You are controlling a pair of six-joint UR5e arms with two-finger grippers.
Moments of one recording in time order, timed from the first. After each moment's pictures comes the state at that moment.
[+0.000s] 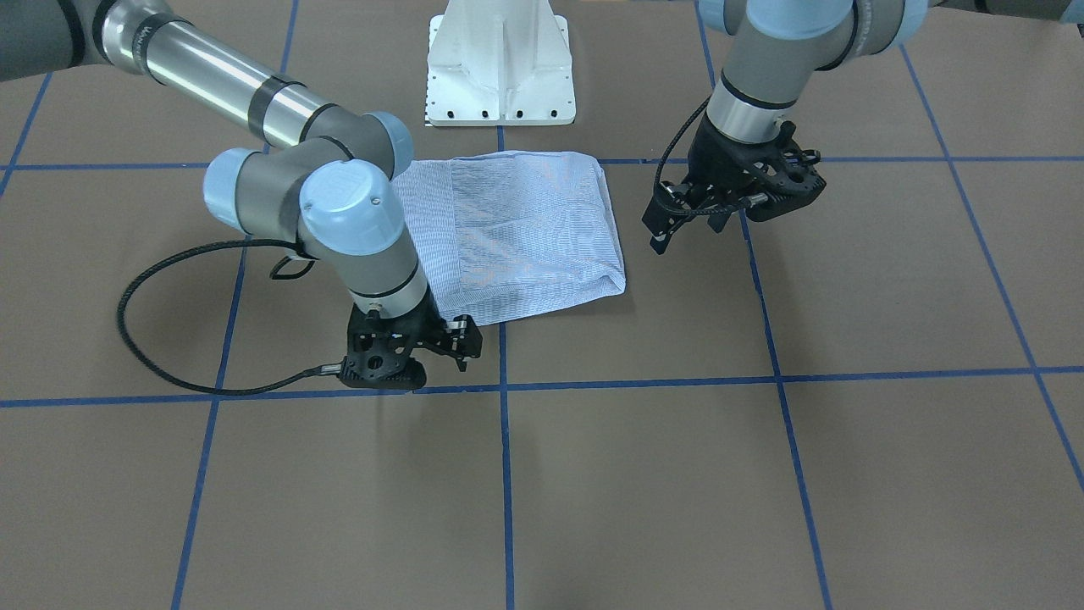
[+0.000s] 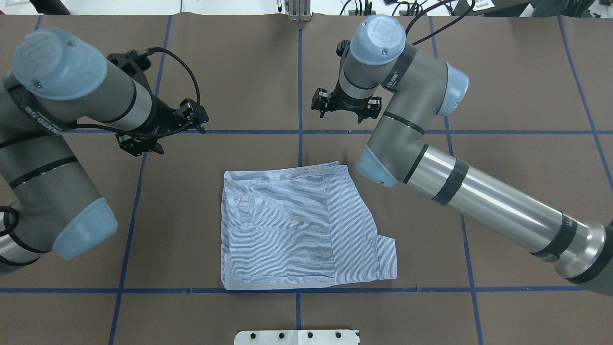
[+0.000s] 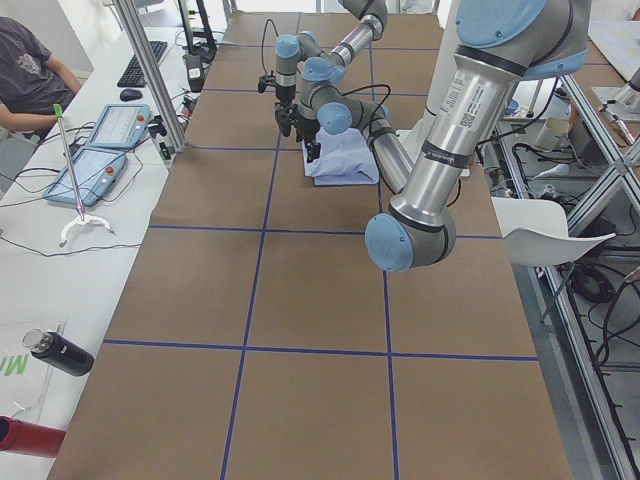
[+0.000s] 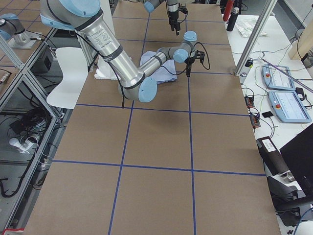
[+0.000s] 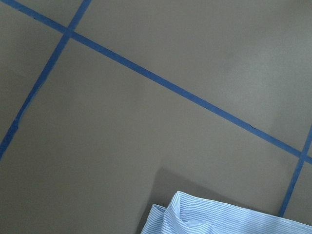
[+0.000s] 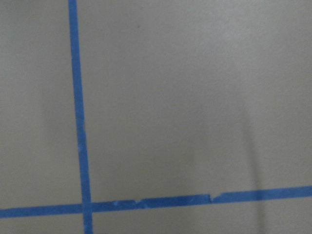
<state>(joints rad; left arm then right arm) -0.76 -2.02 -1.97 -1.57 -1.96 -1.49 0.75 -0.79 1.36 -1.35 2.00 1.16</state>
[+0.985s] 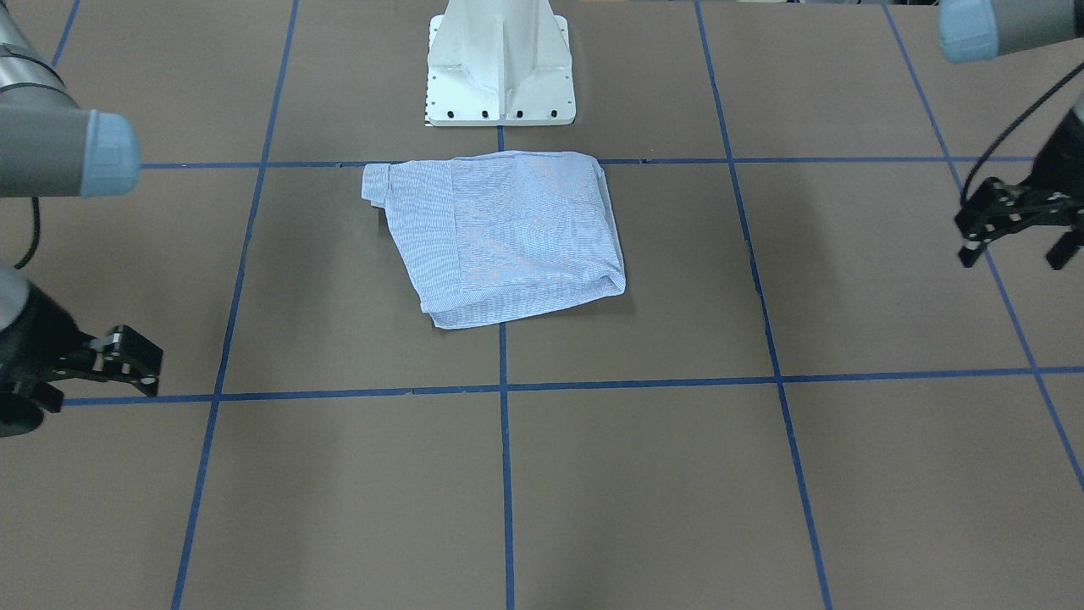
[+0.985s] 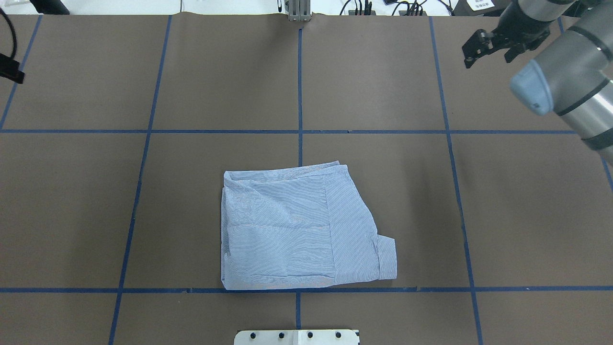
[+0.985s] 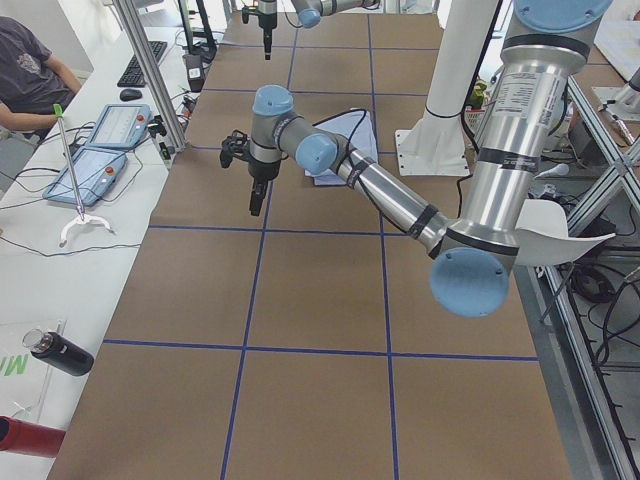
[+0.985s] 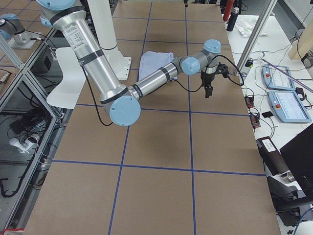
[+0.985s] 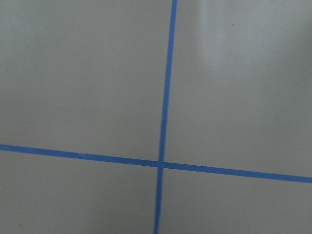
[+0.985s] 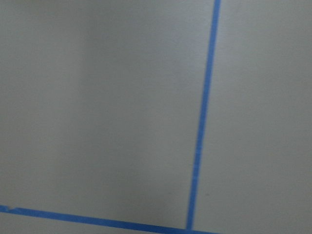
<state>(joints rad) -1.30 -1.73 -1.95 -1.57 -2.14 -0.37 1.17 -1.08 1.60 -1.62 2.21 0.43</state>
